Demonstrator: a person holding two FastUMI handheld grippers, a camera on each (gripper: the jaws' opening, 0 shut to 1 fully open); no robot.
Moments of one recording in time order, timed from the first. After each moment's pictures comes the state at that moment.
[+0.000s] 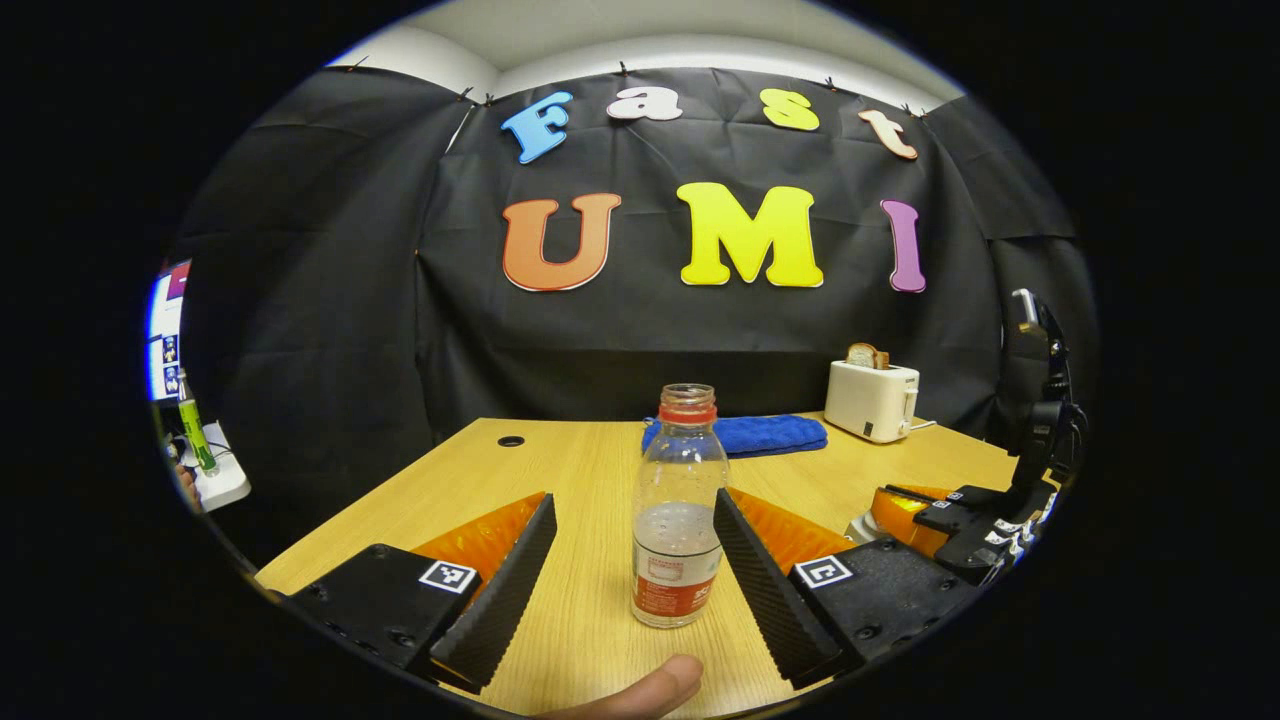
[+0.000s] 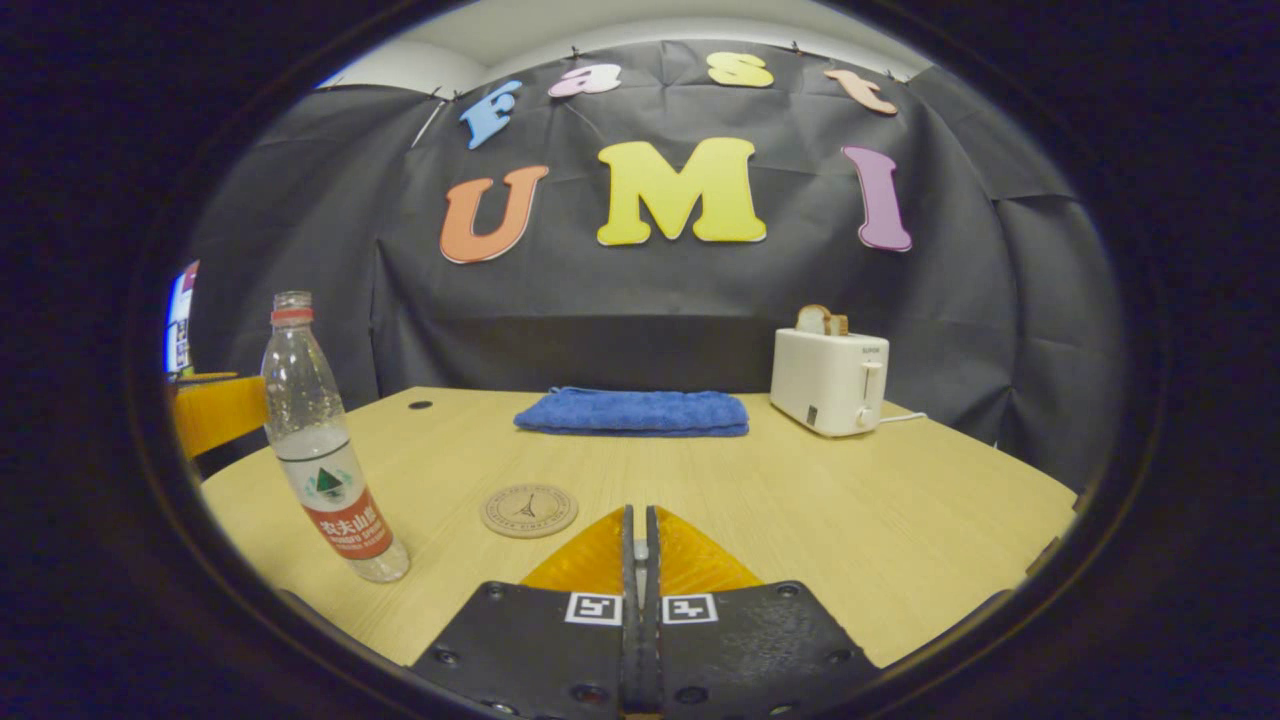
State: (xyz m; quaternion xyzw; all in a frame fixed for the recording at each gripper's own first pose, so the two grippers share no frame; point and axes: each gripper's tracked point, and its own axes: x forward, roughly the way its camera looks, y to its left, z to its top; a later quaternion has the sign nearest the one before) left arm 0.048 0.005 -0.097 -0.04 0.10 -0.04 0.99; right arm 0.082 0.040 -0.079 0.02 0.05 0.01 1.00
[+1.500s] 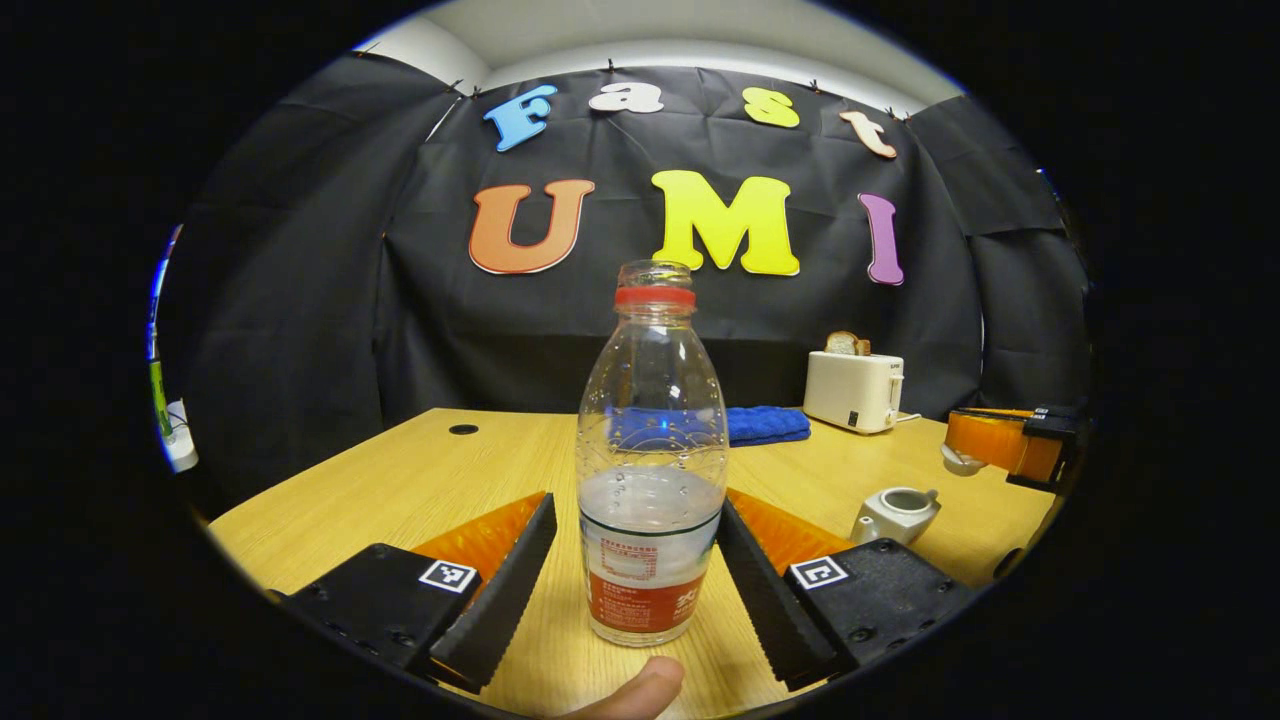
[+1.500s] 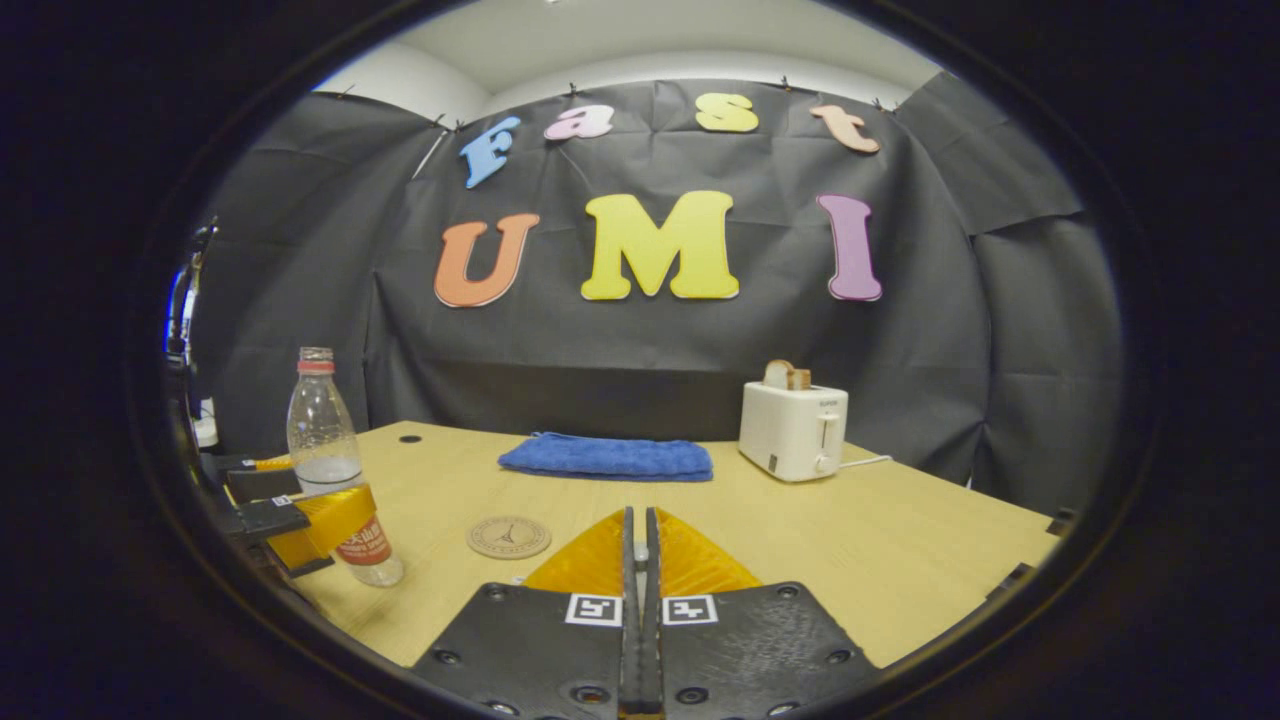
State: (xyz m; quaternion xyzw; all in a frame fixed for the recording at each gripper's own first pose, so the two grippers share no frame) left arm 0.085 -0.024 -0.152 -0.06 0.07 -0.08 0.99; right arm 0.053 0.012 -0.056 0.01 -0.01 0.00 1.00
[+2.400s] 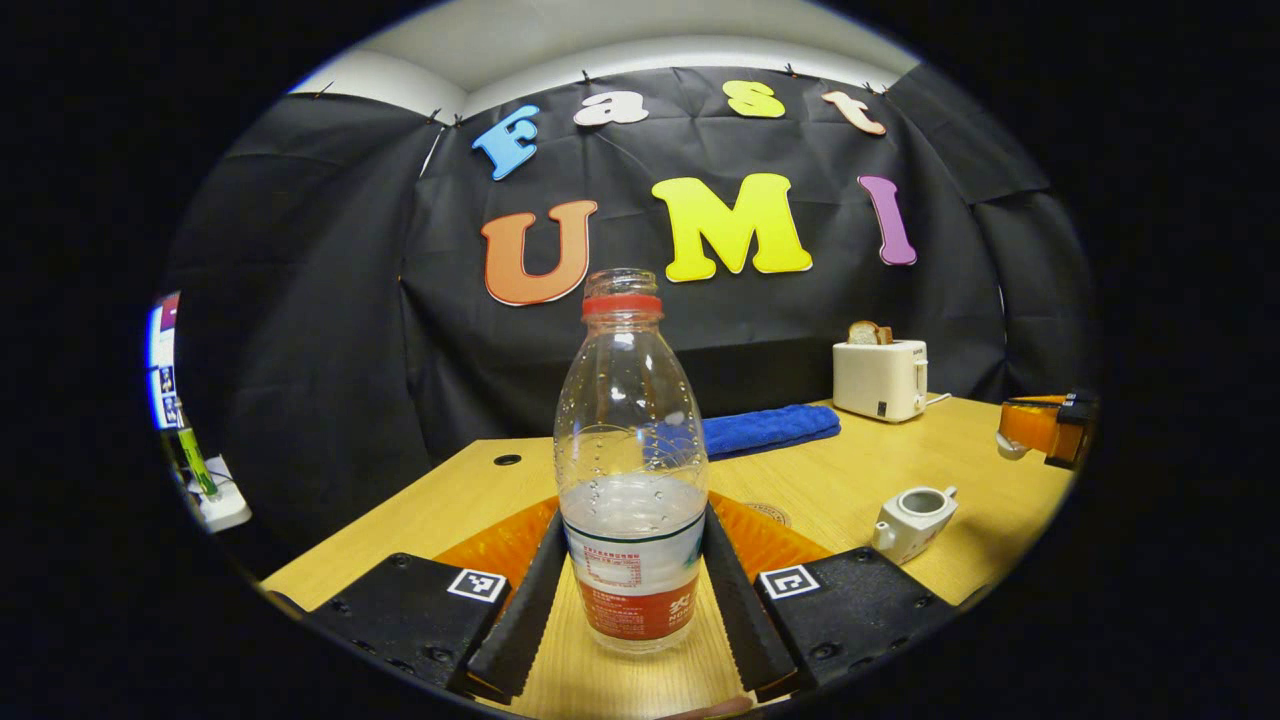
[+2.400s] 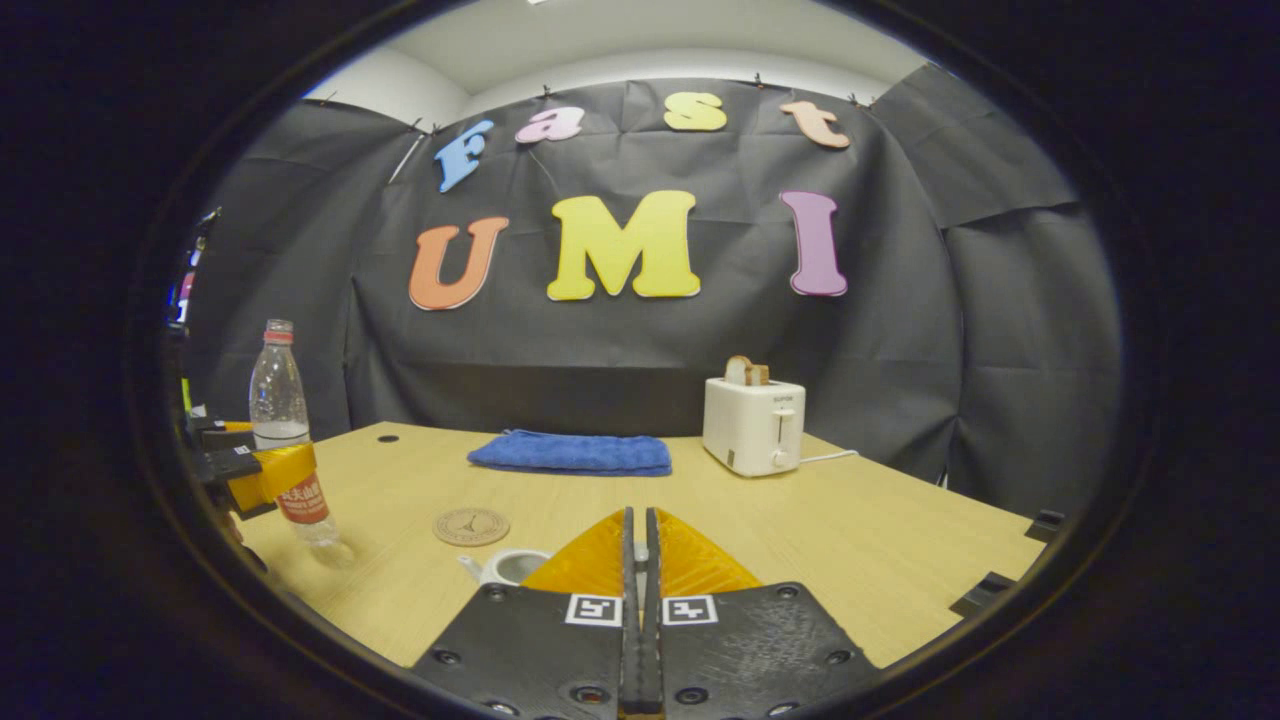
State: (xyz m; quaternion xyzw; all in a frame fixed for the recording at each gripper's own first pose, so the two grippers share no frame) left arm 0.073 -0.005 -0.119 0.03 0.08 -0.03 1.00; right arm 0.033 -0.045 -0.057 0.02 0.00 -0.03 1.00
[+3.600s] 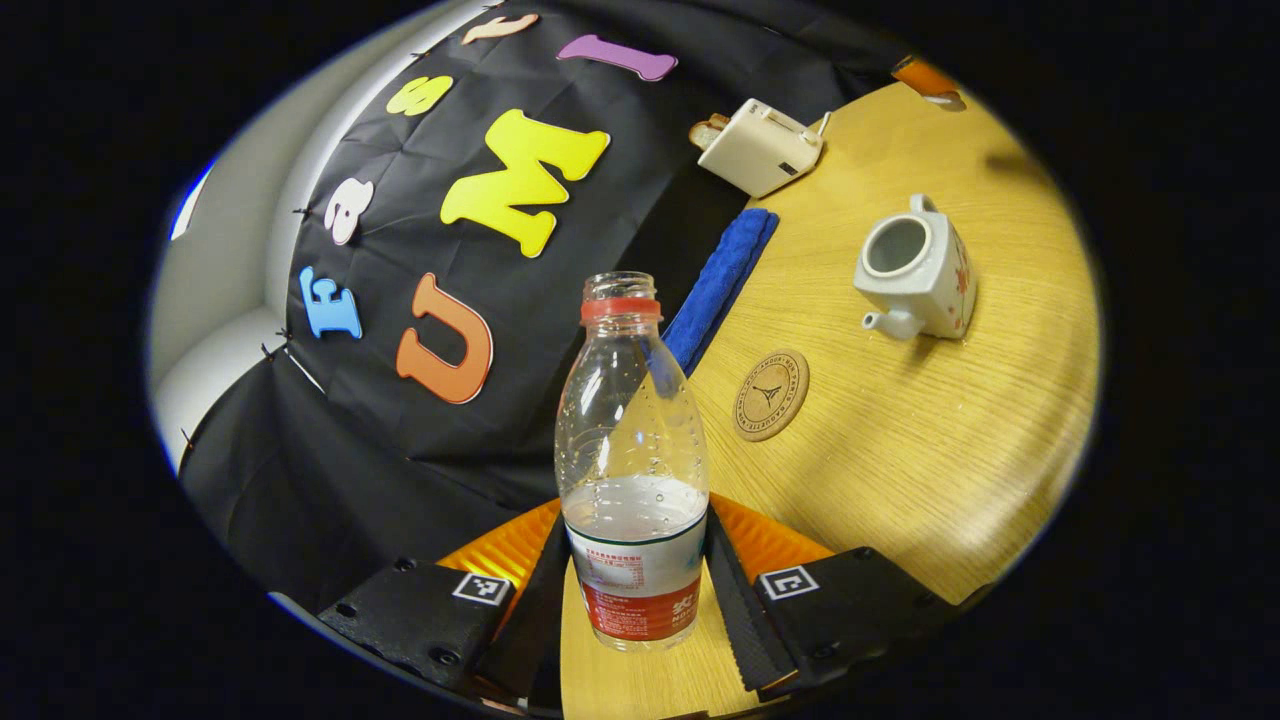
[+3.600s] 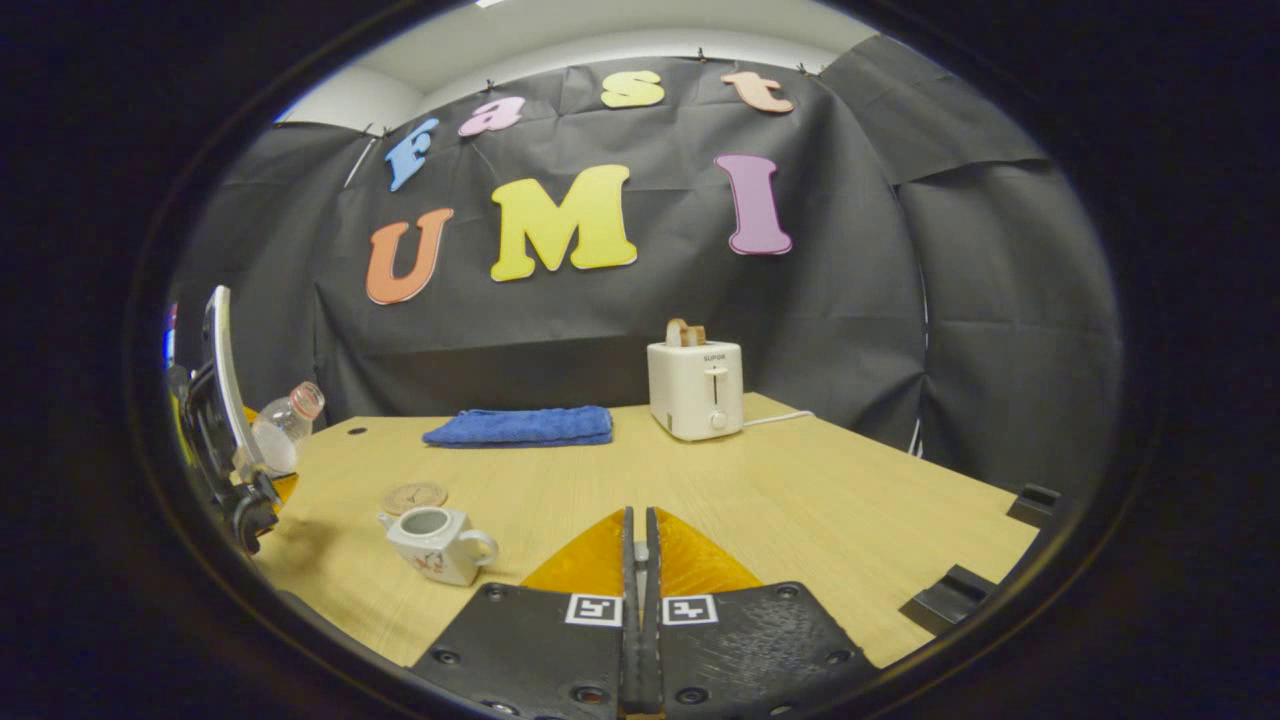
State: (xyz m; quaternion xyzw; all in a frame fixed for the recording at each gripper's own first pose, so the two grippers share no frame) left arm 0.073 -0.033 -0.140 0.48 0.16 -0.02 0.86; right arm 0.018 -0.126 -0.091 0.06 0.04 -0.05 1.00
